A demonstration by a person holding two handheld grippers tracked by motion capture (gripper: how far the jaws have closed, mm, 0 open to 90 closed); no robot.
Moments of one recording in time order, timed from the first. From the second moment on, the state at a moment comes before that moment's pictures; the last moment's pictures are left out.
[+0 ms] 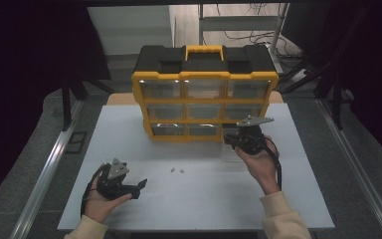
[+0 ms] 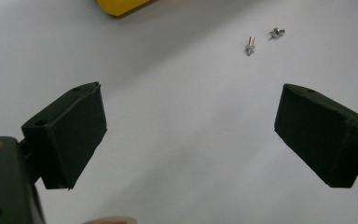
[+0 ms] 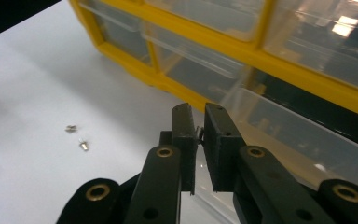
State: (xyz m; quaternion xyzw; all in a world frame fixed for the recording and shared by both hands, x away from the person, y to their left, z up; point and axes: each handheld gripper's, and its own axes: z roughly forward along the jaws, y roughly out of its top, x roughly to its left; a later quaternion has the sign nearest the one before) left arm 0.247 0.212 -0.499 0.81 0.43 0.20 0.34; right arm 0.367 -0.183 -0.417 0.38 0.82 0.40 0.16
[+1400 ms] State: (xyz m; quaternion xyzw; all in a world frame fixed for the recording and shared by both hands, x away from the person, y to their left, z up) left arm 0.248 0.213 -0.500 0.81 0.43 0.20 0.34; right arm 0.383 -0.225 -0.425 0.45 0.79 0.36 0.21
